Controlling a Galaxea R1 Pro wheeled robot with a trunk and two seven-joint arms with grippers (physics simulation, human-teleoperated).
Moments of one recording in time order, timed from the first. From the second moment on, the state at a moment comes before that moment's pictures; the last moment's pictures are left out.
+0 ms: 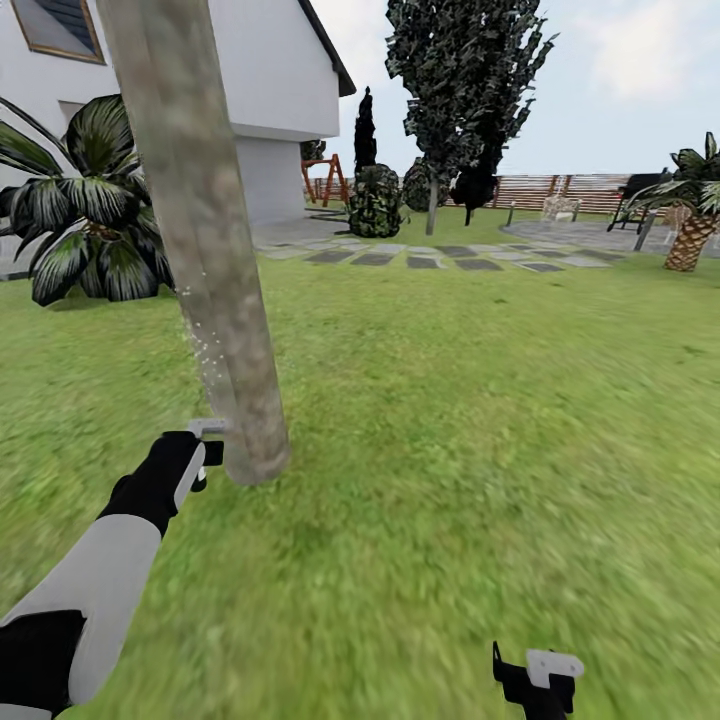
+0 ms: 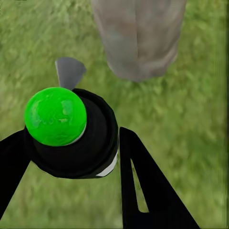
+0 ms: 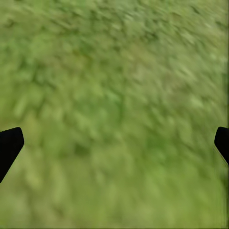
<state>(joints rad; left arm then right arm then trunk) -0.94 0.10 0.06 -0.72 -0.02 0.71 0.16 -0.42 -0.06 0.28 -0.09 -0.26 -0.64 -0.23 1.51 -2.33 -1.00</state>
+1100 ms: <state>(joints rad) -0.91 0.10 0.06 -0.72 -0.02 0.69 0.16 -0.42 -0.06 0.28 -0.09 -0.26 -0.64 -0.23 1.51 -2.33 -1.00</state>
